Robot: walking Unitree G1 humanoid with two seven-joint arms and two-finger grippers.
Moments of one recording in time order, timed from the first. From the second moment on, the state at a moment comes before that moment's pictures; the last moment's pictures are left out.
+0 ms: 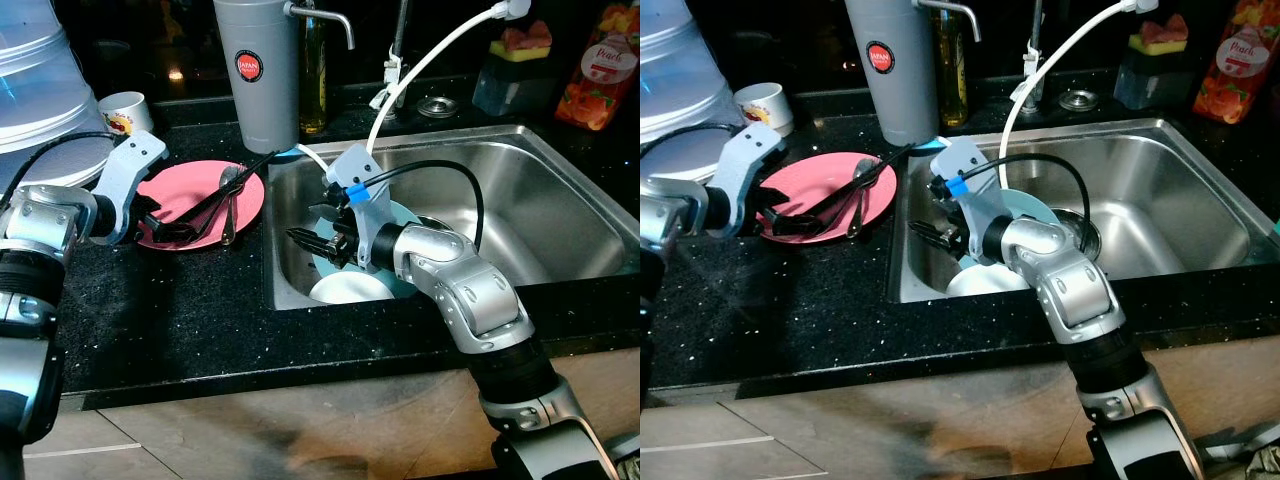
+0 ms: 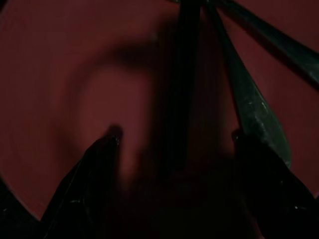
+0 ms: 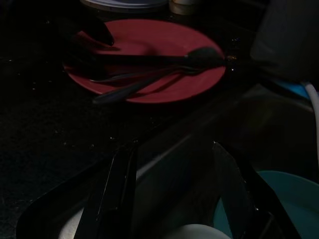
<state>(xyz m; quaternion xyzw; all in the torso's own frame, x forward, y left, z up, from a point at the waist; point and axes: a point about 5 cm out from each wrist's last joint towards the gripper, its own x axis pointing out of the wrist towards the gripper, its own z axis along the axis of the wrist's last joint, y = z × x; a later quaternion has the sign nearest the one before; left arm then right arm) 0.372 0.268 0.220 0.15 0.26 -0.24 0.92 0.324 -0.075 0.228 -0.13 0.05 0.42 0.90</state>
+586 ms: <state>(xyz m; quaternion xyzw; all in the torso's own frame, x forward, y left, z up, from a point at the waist) 0.372 0.270 0.215 0.10 0.27 -0.25 0.92 0.324 -0.075 0.227 -0.13 0.05 0.42 0.90</state>
